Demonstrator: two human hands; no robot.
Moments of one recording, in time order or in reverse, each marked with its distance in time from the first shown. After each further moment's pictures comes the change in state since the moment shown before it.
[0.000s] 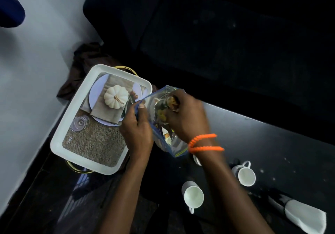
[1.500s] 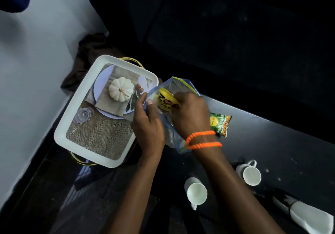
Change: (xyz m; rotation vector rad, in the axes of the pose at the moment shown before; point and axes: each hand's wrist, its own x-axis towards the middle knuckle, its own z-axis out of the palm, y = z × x) left_hand -0.012 0.003 0.012 0.007 0.102 0.060; right_hand 0.006 0.001 0.023 -0.198 -0.033 0.031
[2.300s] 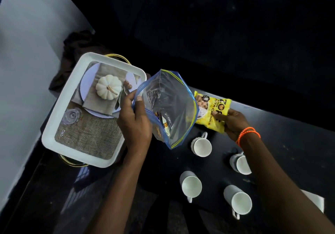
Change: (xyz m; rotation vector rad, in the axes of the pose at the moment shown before) left_hand 0.004 -0.016 0.001 -0.036 -0.090 -0.009; right_hand 0.013 0.244 0.023 0.985 -0.108 0.754
